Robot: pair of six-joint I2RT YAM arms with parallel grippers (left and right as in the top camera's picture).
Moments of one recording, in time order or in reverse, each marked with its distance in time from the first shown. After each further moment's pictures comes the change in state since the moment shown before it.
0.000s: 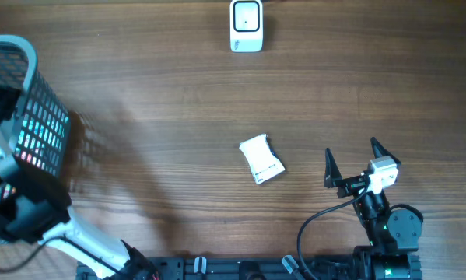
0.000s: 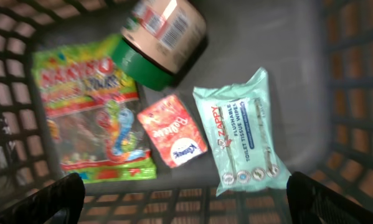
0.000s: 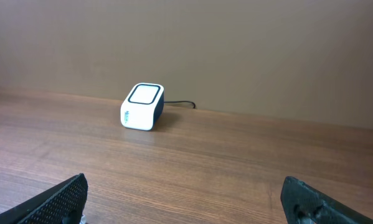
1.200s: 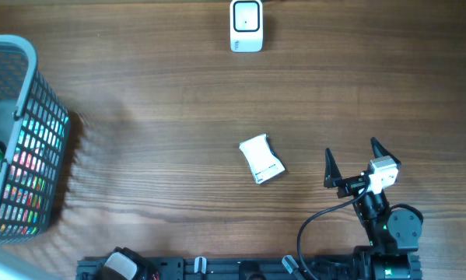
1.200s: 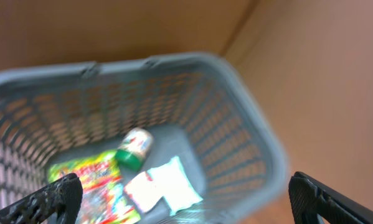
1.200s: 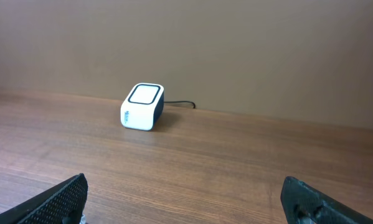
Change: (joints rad) left arm 0.341 -0.652 0.010 0.169 0.418 0.315; right arm 0.000 0.000 0.000 0.000 0.000 0.000
